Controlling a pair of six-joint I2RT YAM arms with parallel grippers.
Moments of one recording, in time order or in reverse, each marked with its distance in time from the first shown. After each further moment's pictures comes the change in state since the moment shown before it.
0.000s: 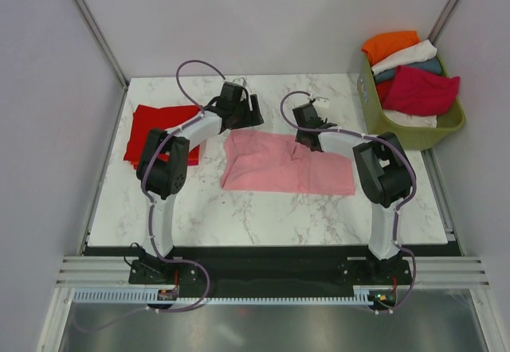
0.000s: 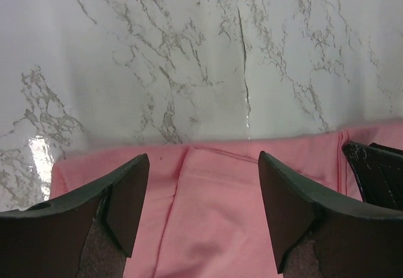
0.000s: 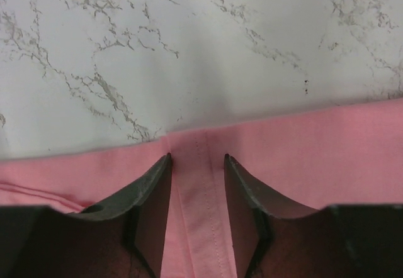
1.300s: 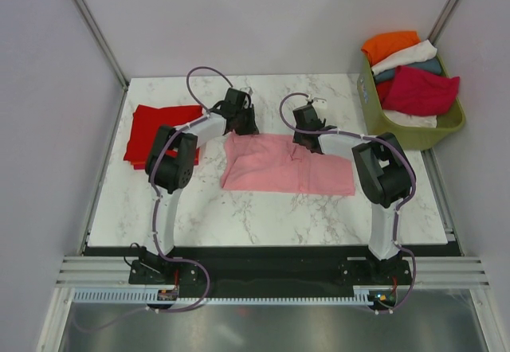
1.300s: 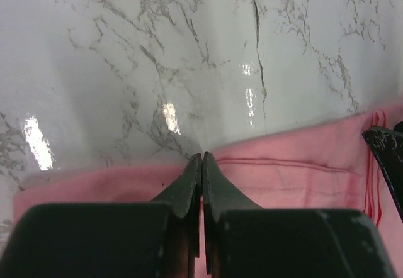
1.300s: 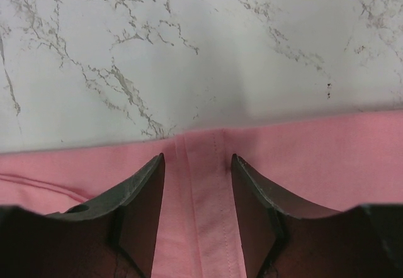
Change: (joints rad) left arm 0.002 0.140 0.084 -0.041 0.113 0.053; right arm 0.000 0.000 -0.031 0.067 -0.050 -0.029
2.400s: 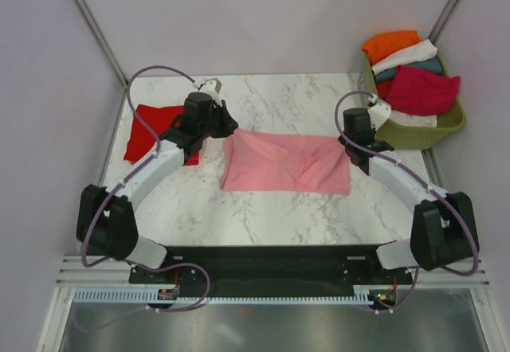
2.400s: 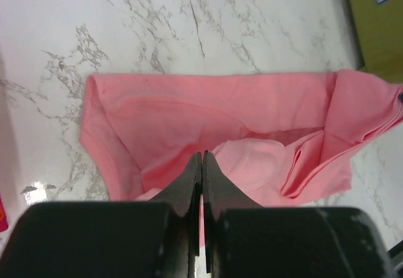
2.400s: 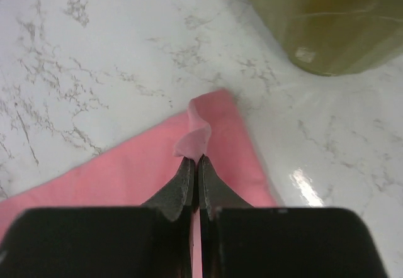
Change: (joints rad) left arm 0.000 -0.710 -0.507 0.067 -0.096 -0.012; right arm -0.144 -0.534 -0.294 -0.079 0.092 0.133
